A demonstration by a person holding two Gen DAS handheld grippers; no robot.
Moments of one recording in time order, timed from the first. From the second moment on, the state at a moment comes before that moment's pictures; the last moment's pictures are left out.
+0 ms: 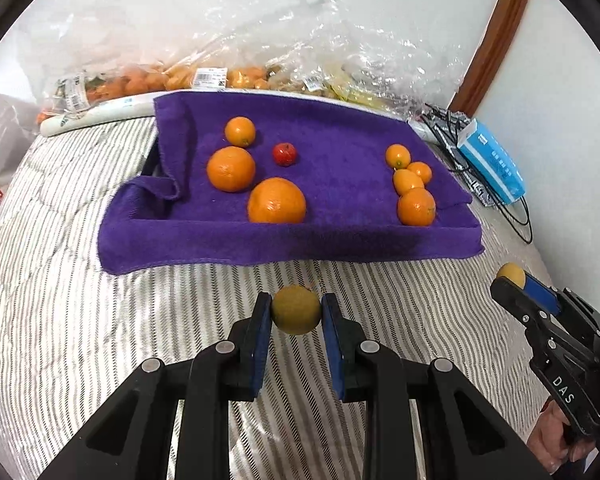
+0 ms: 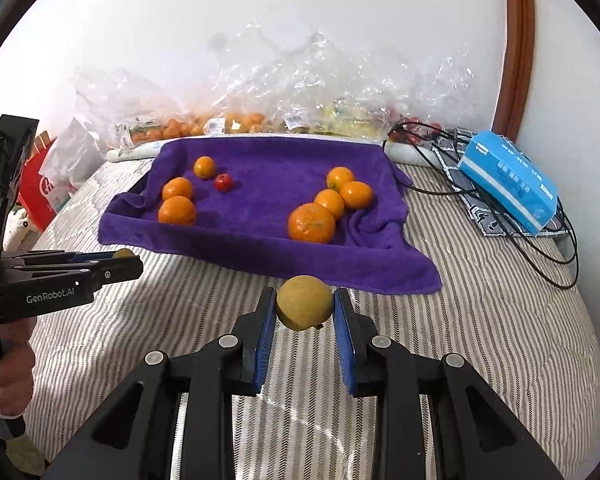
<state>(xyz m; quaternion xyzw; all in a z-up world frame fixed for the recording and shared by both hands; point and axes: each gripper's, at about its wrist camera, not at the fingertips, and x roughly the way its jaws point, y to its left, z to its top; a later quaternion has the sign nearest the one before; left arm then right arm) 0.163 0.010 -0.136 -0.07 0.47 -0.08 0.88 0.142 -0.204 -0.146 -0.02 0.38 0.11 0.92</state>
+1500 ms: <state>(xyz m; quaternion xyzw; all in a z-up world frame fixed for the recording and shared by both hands) 0.215 0.070 -0.051 -0.04 0.39 -0.05 0.92 0.226 -0.180 -0.081 -0.04 0.33 0.13 0.93</state>
